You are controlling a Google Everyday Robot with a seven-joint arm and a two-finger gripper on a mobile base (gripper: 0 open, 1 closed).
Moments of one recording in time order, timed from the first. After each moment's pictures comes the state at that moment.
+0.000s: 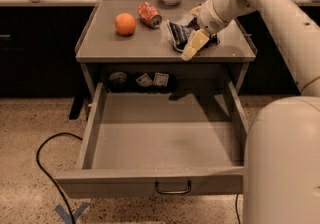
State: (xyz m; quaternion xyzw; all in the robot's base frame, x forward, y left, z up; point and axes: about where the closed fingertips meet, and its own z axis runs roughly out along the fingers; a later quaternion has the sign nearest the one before) arm 0.771 -0.106 0.865 -0.62 0.70 0.07 0.35
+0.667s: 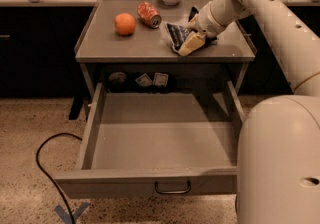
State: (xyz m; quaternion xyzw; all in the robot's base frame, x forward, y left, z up) arm 0.775 -0.099 0.844 -0.62 0.70 0.09 0.34
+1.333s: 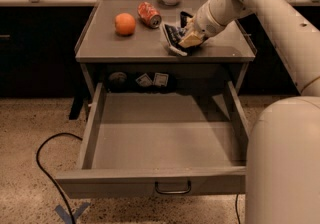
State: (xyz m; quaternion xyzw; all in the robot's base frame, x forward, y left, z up) arm 0.761 -0.091 0.853 -0.63 0.70 0.09 0.34
